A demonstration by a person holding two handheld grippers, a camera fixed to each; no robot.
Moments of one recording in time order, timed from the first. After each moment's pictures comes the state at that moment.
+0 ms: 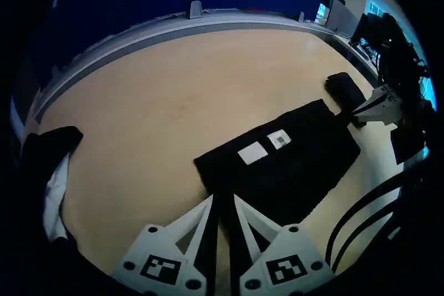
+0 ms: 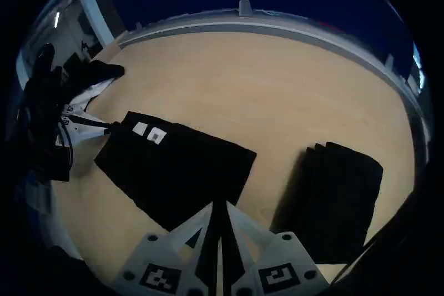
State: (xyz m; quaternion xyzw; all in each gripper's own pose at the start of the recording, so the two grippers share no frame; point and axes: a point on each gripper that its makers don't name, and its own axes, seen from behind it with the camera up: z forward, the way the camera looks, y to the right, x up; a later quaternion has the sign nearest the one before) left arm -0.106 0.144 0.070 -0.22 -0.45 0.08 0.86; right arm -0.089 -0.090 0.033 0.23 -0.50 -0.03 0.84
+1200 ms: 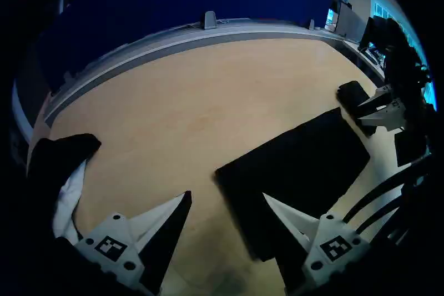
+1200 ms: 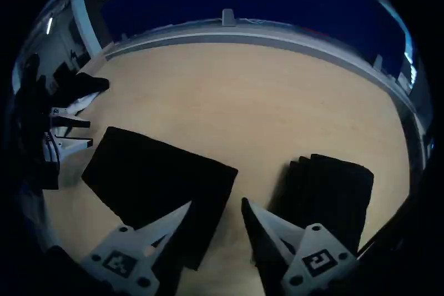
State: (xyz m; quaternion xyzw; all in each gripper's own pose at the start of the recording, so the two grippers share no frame) left arm -0.087 0.121 0.083 -0.18 -0.43 0.09 0.88; right arm -0.088 -0.084 0.062 0.19 -0.47 -0.03 0.86
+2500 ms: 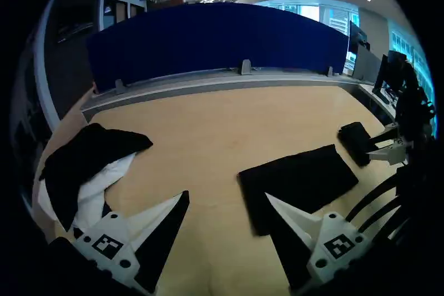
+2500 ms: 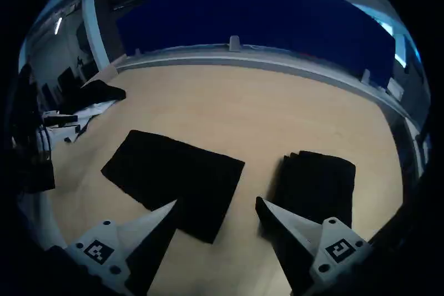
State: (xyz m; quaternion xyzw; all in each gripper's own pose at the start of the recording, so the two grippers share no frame) left arm -0.002 0.076 0.030 -0.08 -0.32 0.03 0.94; right arm -0.044 -0.081 0.014 0.20 -0.40 -0.02 0.89
